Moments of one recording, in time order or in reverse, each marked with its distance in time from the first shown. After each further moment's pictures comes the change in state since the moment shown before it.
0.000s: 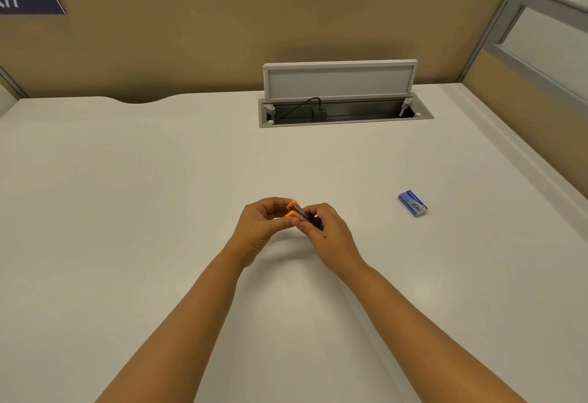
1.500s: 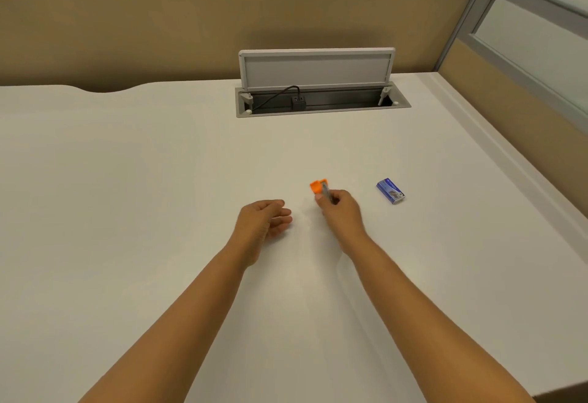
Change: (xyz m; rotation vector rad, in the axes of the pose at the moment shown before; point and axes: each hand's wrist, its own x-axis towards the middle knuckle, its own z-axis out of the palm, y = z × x) left_hand 0.006 -0.011 0.038 -0.204 0.184 -0.372; right_hand 0.020 0.009 -0.039 0.071 0.272 0.428
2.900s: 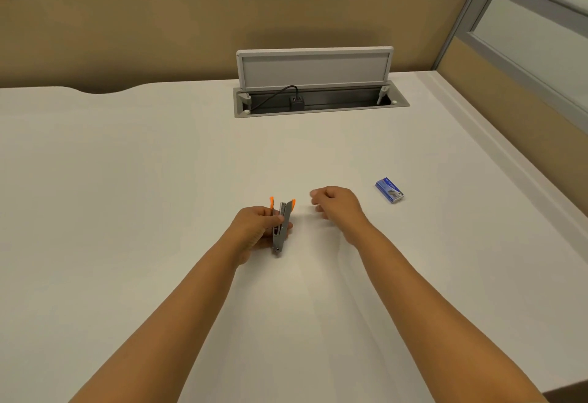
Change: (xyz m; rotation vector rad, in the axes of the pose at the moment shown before) left_hand 0.001 0.007 -0.011 0.237 -0.117 -0.106; right_hand 0.008 -0.011 -0.010 0.027 -0.218 0.017
